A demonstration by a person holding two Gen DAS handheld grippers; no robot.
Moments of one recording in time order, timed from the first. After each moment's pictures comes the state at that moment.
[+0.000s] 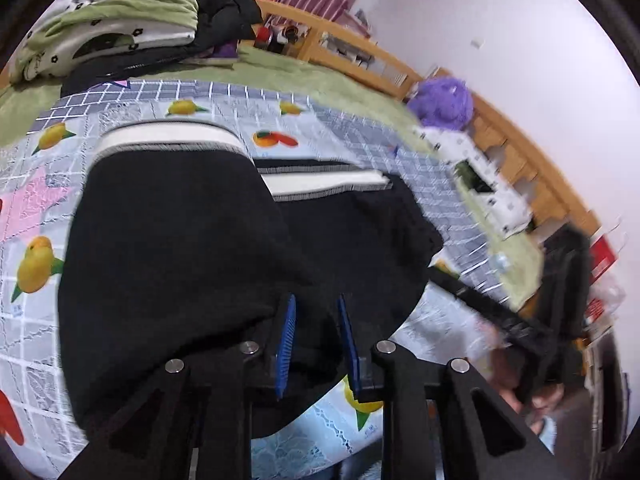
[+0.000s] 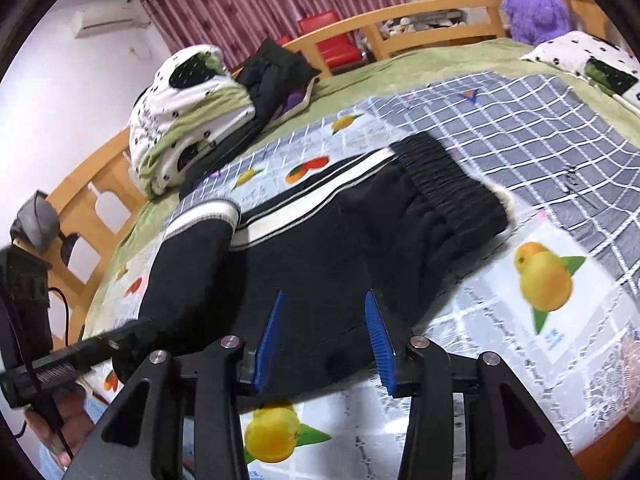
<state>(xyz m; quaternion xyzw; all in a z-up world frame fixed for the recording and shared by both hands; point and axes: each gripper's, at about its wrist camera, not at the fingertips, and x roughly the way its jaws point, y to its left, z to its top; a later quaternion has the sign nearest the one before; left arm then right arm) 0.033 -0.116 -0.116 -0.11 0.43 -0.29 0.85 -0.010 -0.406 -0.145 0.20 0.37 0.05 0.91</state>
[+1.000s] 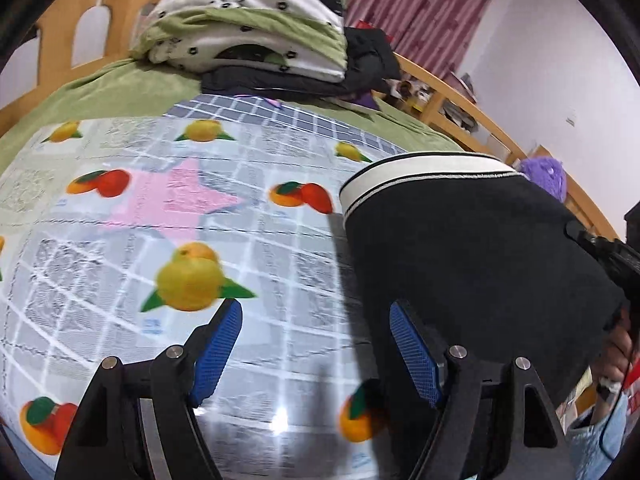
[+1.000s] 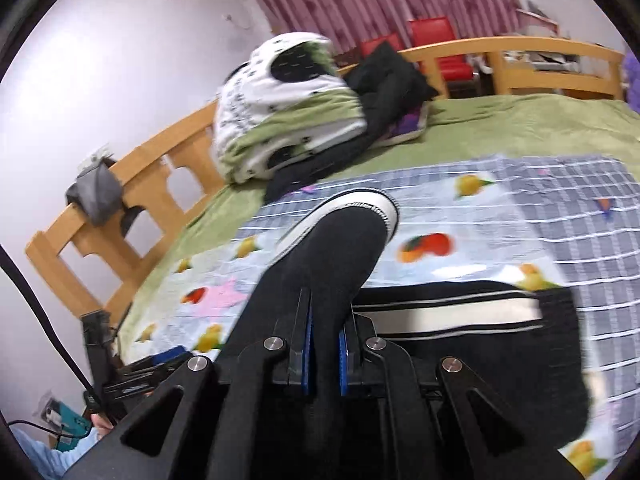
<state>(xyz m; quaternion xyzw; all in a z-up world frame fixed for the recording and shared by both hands) 0.071 -0.018 -0.153 -0.15 0.39 -0.10 0.90 0.100 -0.375 -0.068 0.14 0.35 0.21 0.90</state>
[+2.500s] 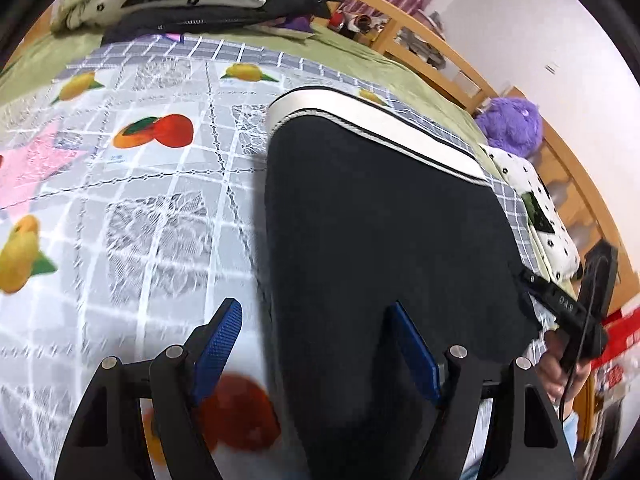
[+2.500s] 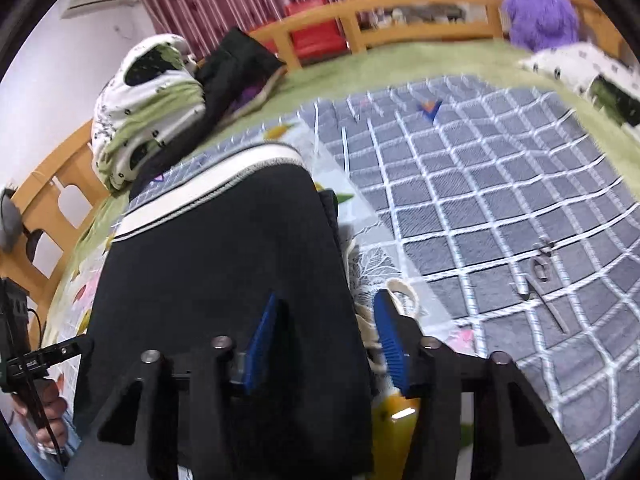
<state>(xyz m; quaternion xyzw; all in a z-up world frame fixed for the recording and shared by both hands) 0.114 -0.137 -0.179 -0.15 0.49 -0.18 0.84 0.089 -0.513 -0.173 0.17 0.40 0.03 0.90</state>
